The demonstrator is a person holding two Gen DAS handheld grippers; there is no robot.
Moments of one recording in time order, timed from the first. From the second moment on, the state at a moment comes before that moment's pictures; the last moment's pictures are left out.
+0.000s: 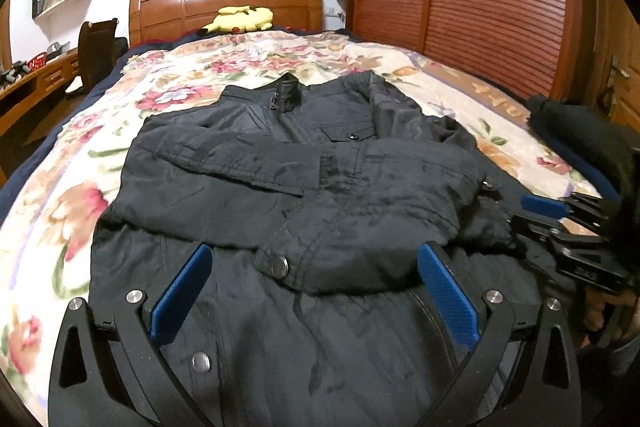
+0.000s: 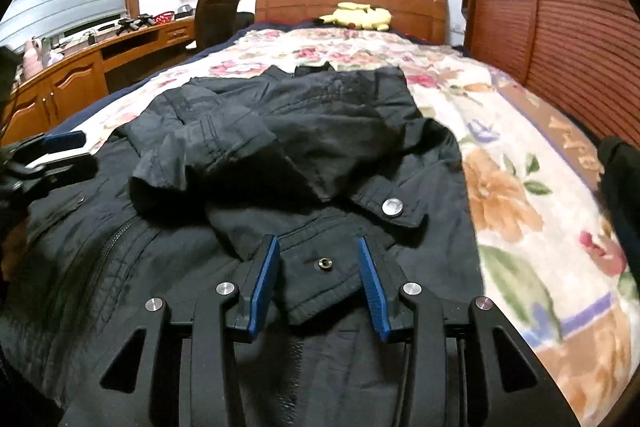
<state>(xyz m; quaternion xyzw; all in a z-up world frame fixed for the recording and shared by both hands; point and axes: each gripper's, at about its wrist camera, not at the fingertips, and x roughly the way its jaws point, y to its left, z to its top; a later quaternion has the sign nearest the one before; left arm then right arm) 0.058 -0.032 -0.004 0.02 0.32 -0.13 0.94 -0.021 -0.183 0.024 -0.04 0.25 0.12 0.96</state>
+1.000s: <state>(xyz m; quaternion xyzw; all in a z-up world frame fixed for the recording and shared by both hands) 0.107 -0.051 -0.042 -0.02 0.46 -0.18 0.87 -0.031 -0.198 0.016 -0.03 0.24 0.14 0.96</state>
